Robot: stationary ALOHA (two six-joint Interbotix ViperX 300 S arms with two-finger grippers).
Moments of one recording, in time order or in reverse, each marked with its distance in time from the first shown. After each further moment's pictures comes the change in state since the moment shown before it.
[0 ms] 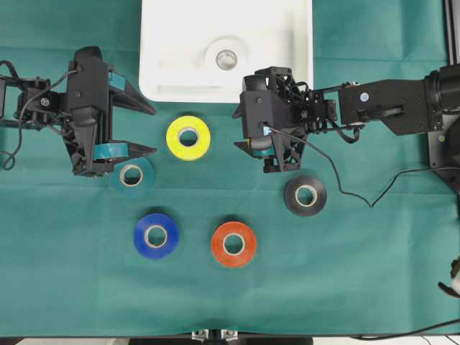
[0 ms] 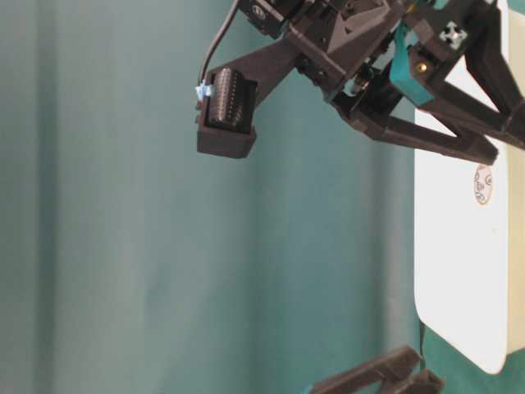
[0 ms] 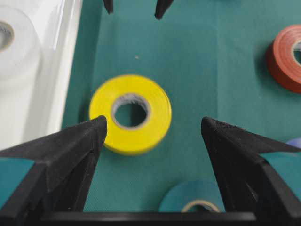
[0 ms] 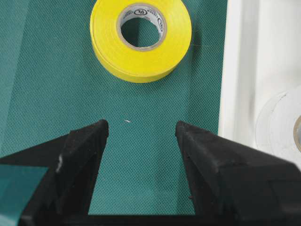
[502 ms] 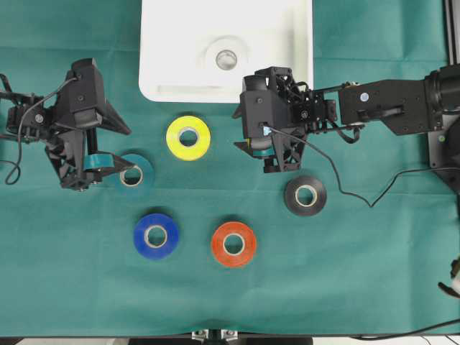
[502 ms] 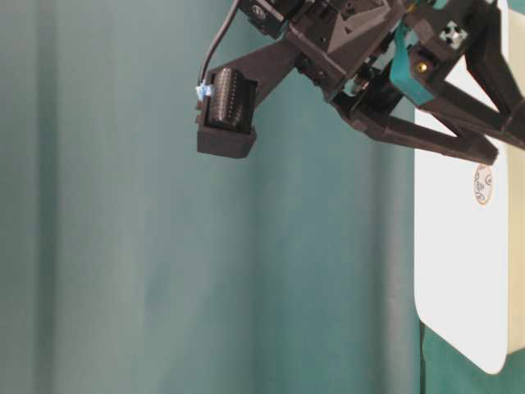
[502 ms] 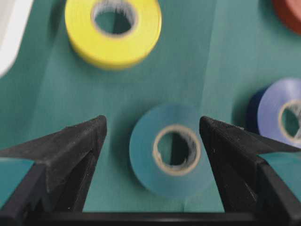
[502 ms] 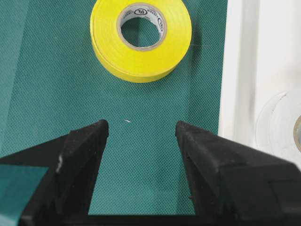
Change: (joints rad) left arm -0.054 0.000 0.064 -0.002 0.121 -0.210; right arm 0.000 0.000 0.000 0.000 0.000 0.000
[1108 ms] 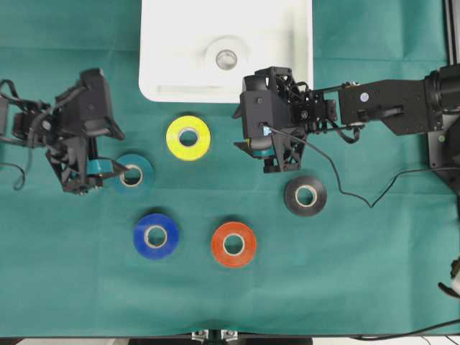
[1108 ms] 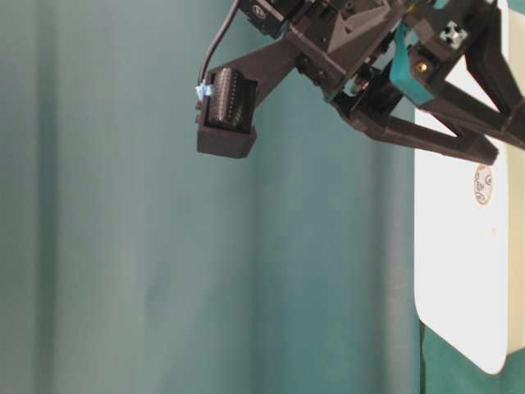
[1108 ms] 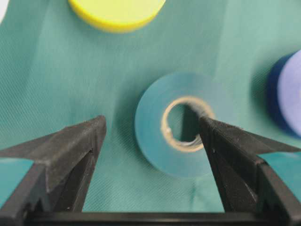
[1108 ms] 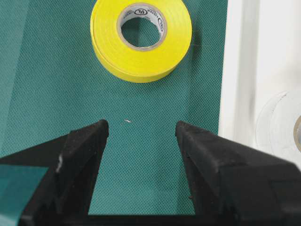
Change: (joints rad) left arm -0.009 0.092 -0.005 0.000 0.021 -0.003; right arm 0.000 0.002 0.002 -0.002 0.000 0.000
